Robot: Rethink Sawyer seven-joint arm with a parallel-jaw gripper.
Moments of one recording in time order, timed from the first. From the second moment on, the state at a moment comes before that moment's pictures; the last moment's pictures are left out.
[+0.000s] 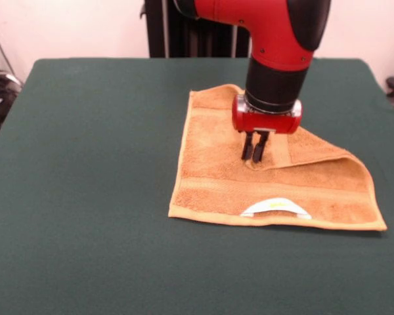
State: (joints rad) arm 0.06 -0.34 -0.18 1.53 0.19 0.36 1.57
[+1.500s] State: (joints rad) arm 0.11 -0.38 -0.14 1.64 0.19 0.28 1.57
